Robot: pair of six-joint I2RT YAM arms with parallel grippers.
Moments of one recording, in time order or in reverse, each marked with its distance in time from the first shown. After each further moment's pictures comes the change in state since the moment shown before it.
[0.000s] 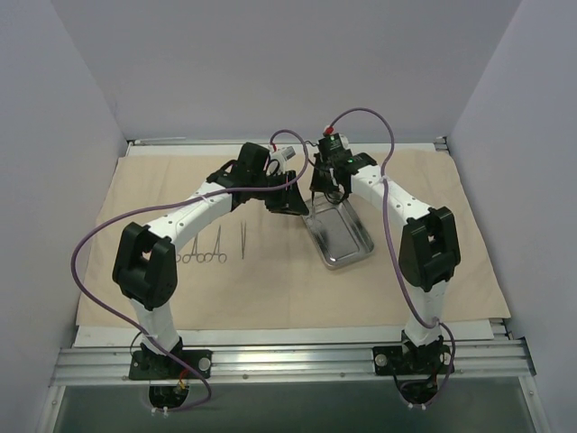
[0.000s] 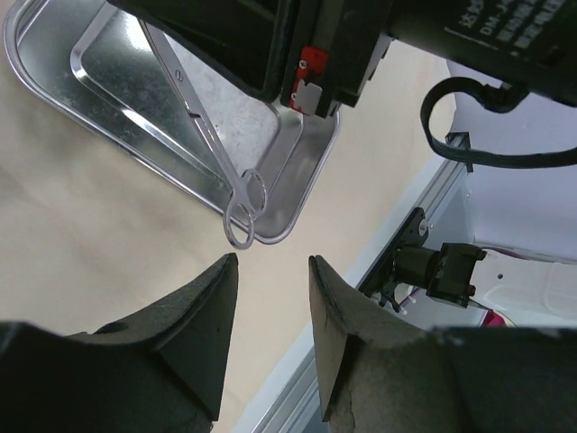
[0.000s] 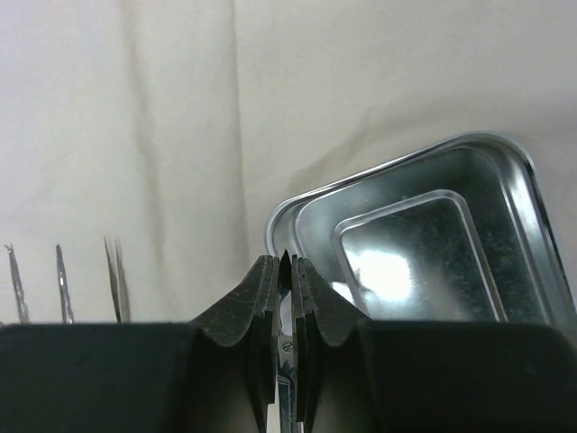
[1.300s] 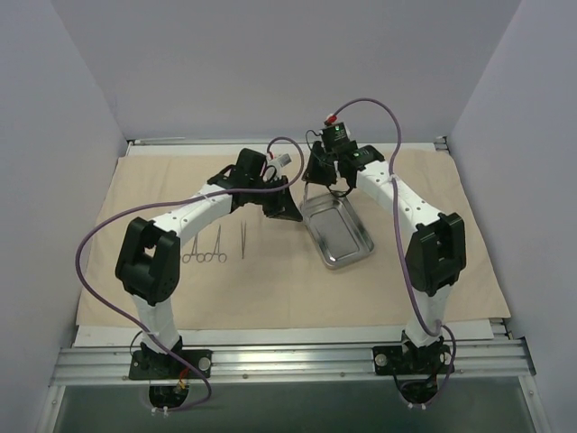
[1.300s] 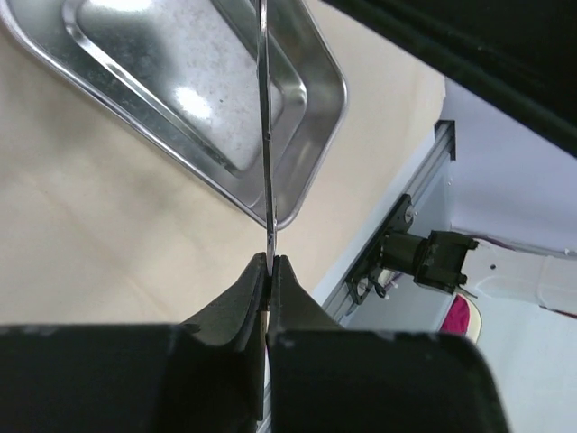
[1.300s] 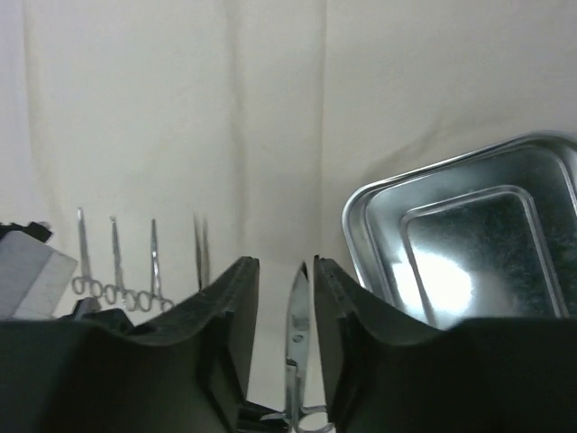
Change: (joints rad) left arm 0.024 0.035 -0.054 0.034 0.061 -0.042; right arm 0.019 -0.047 0.074 -0.035 -0.094 0.070
